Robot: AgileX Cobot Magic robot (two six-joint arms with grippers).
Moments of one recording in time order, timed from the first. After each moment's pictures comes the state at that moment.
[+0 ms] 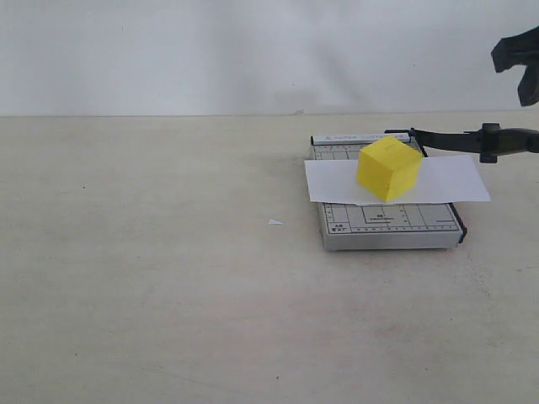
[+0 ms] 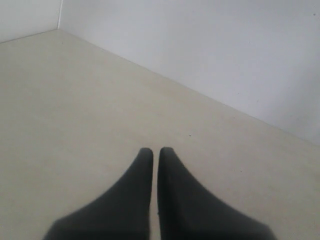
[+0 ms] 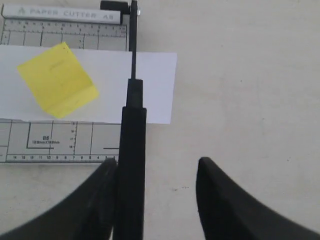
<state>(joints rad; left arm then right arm) 0.09 0.00 0.00 -0.03 0.29 -0.29 0.10 1.43 -1.26 -0.12 0.90 0.08</state>
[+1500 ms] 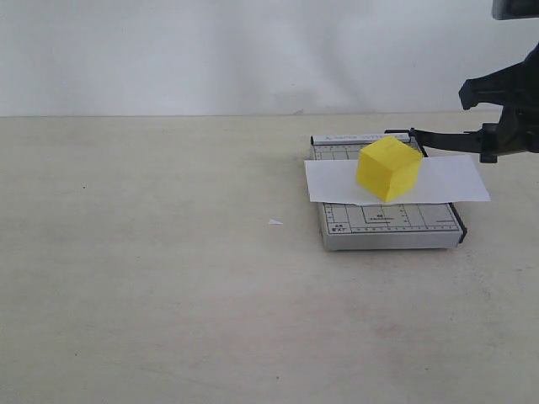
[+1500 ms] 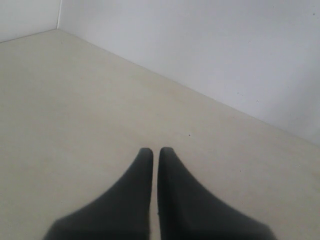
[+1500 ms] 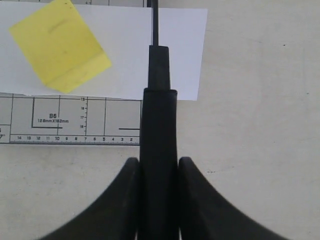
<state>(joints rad) 0.09 0.00 0.00 -0.03 0.29 -0.29 0.10 1.55 -1.26 -0.05 0.92 0.05</state>
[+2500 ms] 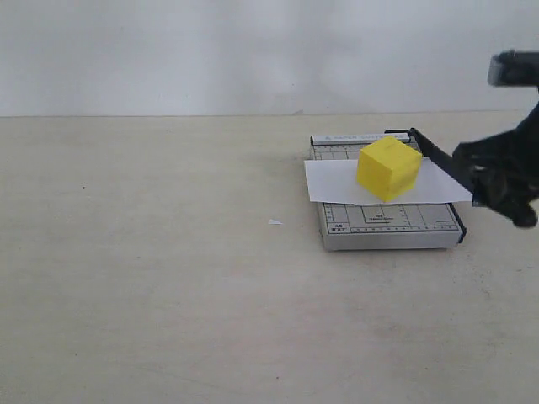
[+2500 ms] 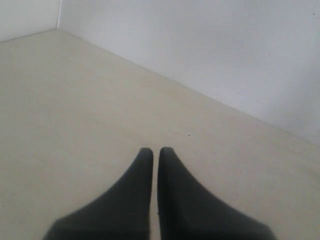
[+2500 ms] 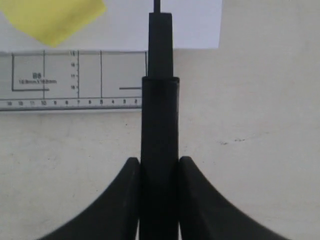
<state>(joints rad) 0.09 0.00 0.00 -0.03 0.29 -0.29 0.10 1.53 -0.99 0.04 0.73 0.04</state>
